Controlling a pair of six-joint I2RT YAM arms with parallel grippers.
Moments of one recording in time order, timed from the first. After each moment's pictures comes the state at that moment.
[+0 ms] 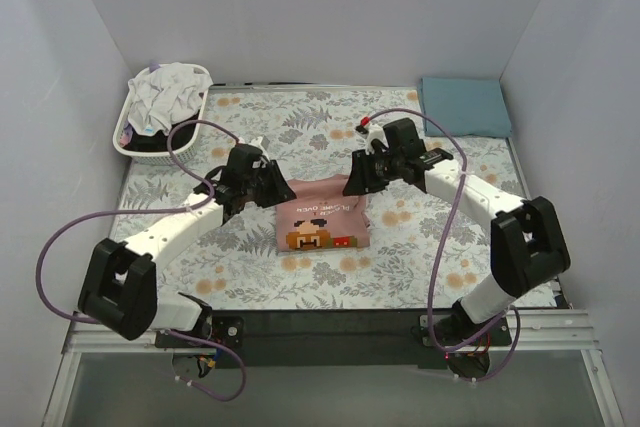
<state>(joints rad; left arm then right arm) -0.46 1.32 0.86 -0.25 0.16 -0.69 0.49 1.54 1.11 -0.38 -0.51 0.23</state>
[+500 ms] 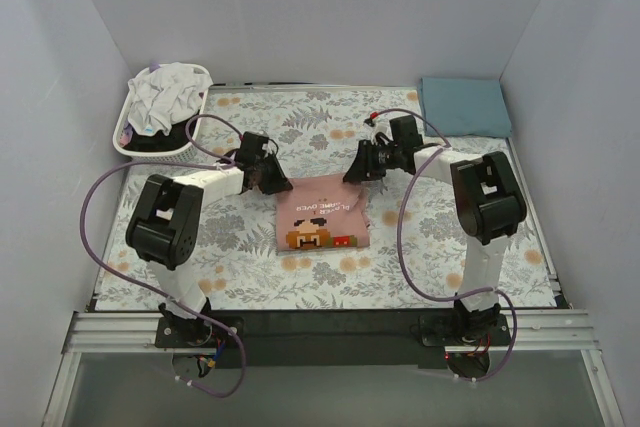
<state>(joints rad) -0.37 1.77 1.01 -0.12 0.18 -0.73 0.36 1.96 1.19 -0.05 -0.77 0.31</state>
